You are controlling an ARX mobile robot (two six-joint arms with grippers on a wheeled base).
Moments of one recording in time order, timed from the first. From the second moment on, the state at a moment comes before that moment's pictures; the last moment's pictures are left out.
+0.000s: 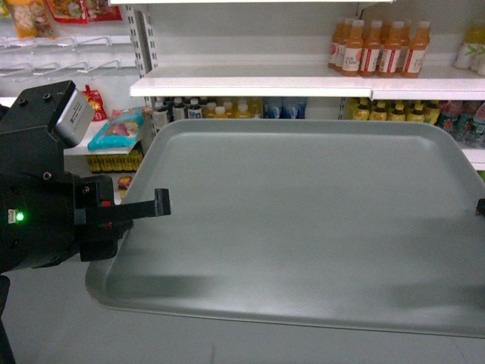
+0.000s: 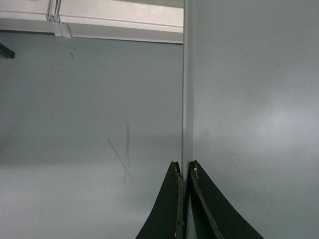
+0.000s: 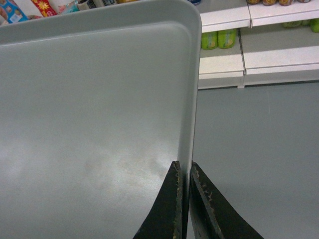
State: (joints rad) left arm -0.31 1.54 0.64 0.24 -0.14 -0.31; right arm 0.04 1.56 0.43 0.70 -0.16 0.17
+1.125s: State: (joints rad) left arm -0.31 1.53 0.63 0.24 -0.14 -0.31; right arm 0.04 1.55 0.43 0.70 -0.16 0.17
